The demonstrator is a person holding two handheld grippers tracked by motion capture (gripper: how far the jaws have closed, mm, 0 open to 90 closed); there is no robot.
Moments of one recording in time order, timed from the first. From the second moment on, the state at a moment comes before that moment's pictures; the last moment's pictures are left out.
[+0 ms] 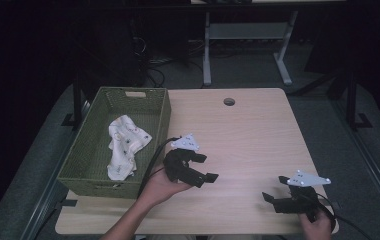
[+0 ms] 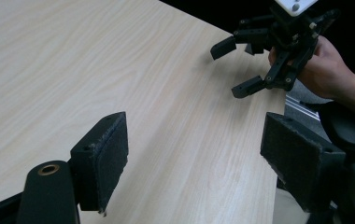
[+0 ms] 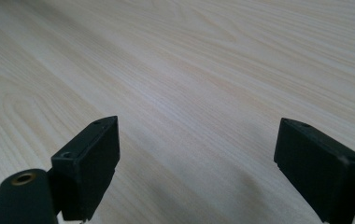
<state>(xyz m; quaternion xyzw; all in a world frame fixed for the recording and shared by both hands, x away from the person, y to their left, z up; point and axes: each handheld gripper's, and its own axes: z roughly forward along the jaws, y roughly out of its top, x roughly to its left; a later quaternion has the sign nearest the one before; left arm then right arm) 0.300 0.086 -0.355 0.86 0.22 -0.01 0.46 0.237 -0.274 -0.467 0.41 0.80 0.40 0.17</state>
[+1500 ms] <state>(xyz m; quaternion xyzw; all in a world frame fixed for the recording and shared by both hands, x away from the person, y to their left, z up) 0.350 0.213 -0.320 0.84 0.31 -0.01 0.44 0.236 -0.275 -0.467 0.41 0.80 0.40 0.17</state>
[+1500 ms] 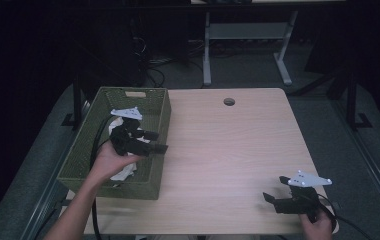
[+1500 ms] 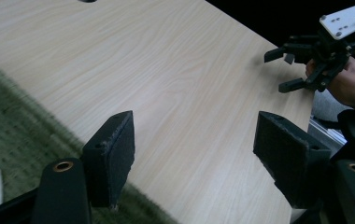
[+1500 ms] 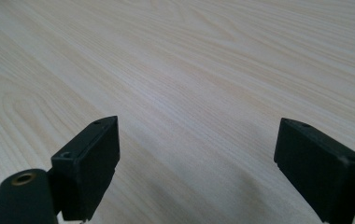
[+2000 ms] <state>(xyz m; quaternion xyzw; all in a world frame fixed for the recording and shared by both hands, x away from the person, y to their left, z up) 0.365 0.270 -0.331 0.82 0.37 -0.01 0.44 0.234 -0.277 -0.466 0.41 0.80 0.40 0.17</state>
